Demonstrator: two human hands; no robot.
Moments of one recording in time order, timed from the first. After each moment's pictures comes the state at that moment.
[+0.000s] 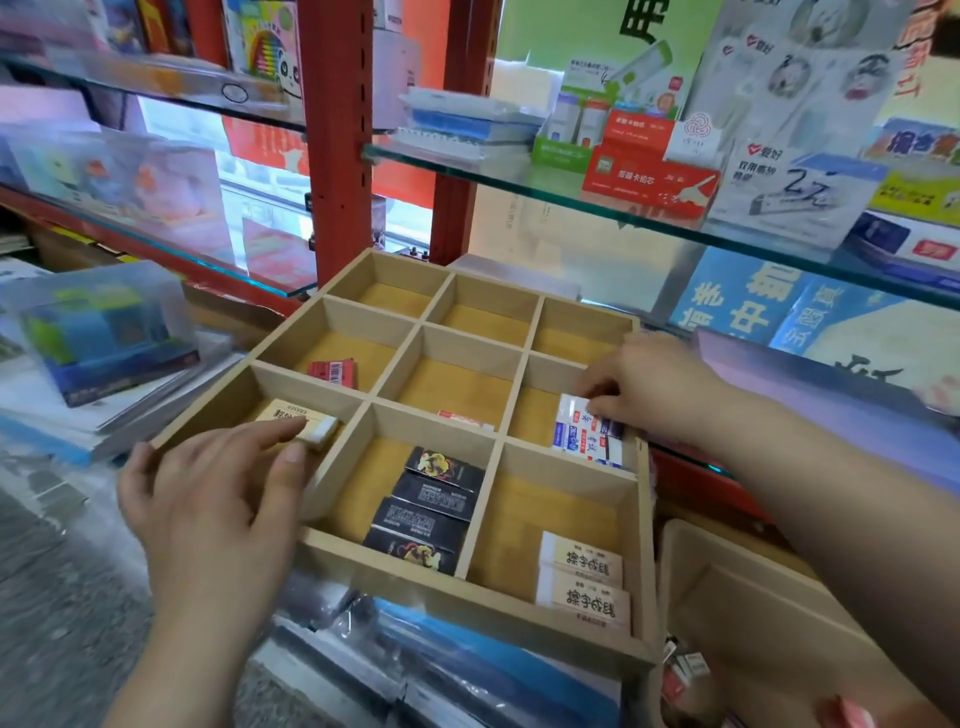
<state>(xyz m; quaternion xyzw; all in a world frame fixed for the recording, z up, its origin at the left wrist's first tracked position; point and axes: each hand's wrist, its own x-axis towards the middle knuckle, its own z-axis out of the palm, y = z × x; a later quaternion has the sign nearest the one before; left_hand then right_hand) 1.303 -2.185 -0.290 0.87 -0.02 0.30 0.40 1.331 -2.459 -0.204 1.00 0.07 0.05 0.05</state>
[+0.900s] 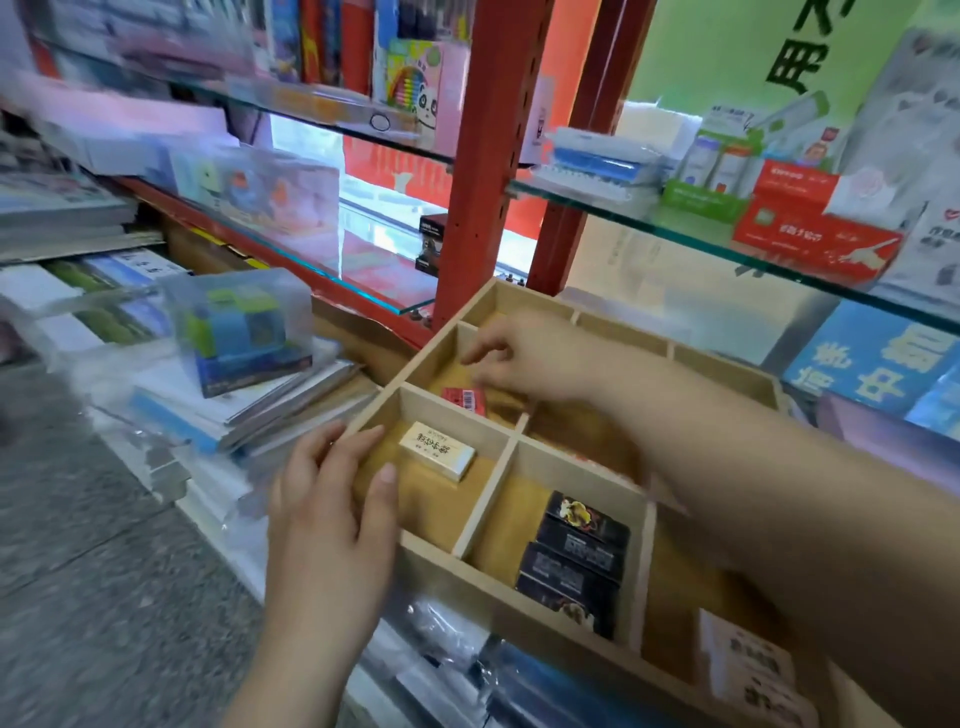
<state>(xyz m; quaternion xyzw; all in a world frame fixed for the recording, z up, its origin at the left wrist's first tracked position) 1.319 -2.150 -0.307 0.81 0.01 0.28 0.51 1.410 -2.294 -0.188 0.97 0.22 0.01 -0.08</state>
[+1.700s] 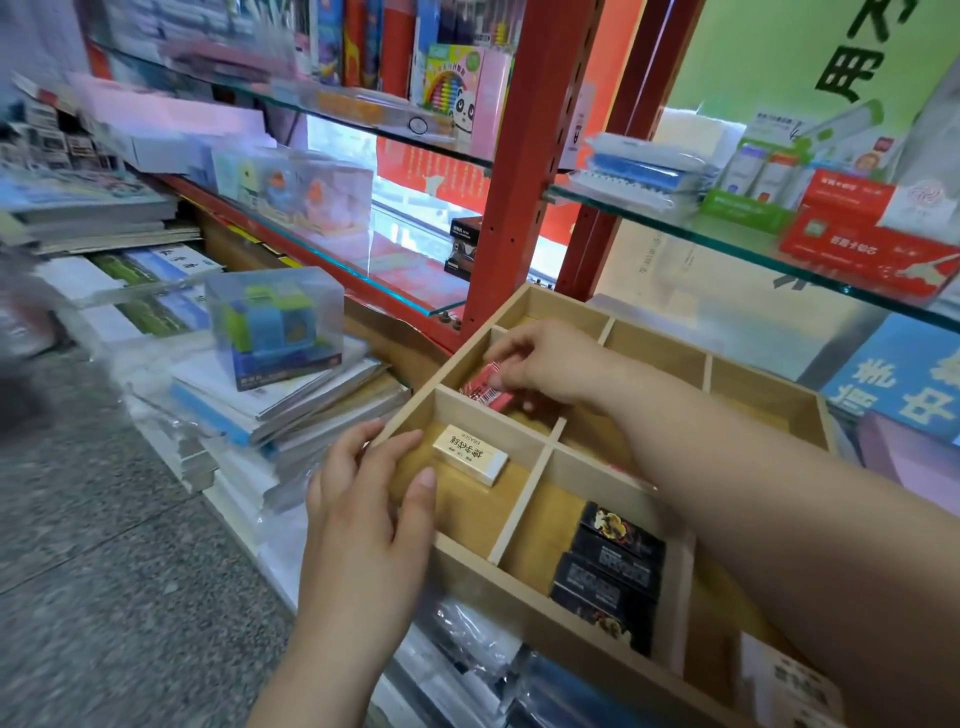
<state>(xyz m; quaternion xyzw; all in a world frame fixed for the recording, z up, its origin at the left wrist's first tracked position) 1.318 -2.146 -0.309 0.81 0.00 0.24 0.54 1.424 -2.282 -0.202 0.94 0.09 -0.09 -0.32</state>
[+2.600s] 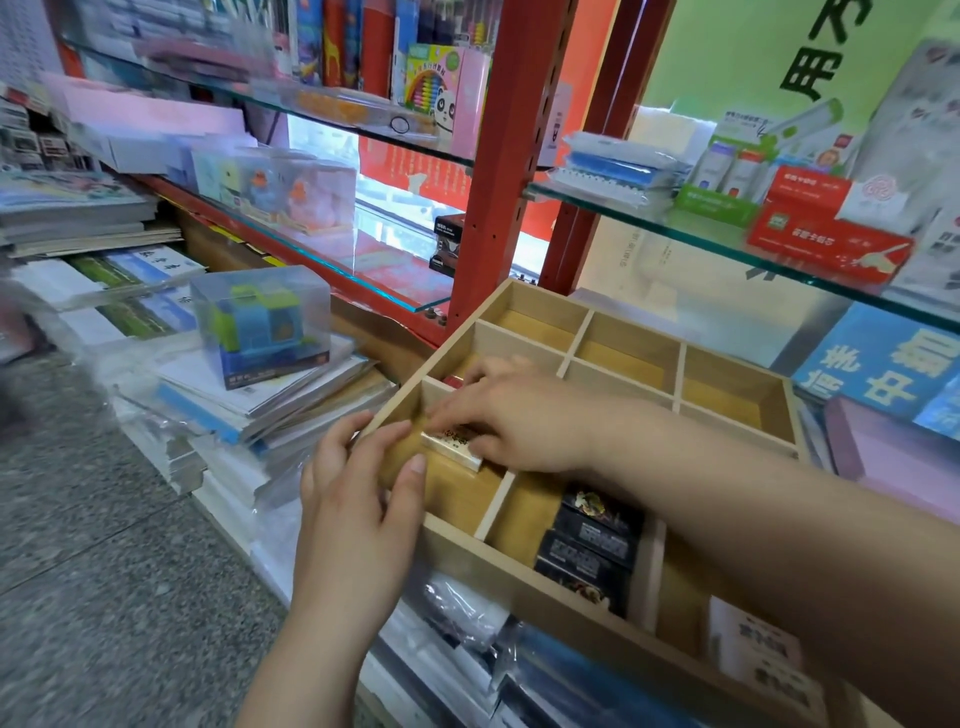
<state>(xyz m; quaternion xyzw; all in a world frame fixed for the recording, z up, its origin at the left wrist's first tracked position) 1.318 -2.144 -0.308 0.80 -0.02 0.23 0.55 1.388 -2.277 -0.221 0.94 0.33 -0.06 0.04</state>
